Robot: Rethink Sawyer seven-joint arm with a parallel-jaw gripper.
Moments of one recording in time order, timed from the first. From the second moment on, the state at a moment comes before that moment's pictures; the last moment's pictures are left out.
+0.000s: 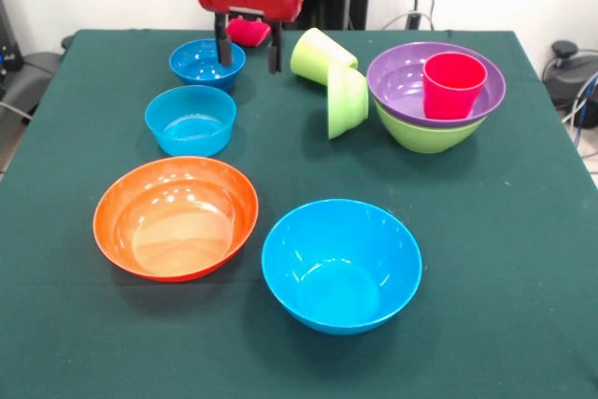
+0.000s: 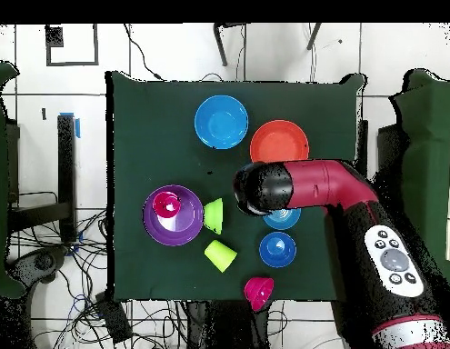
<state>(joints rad) -0.63 -0.76 0.43 1.69 -0.50 0.77 2.04</state>
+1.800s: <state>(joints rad) -0.52 -0.64 0.04 1.83 -0.41 0.34 2.11</state>
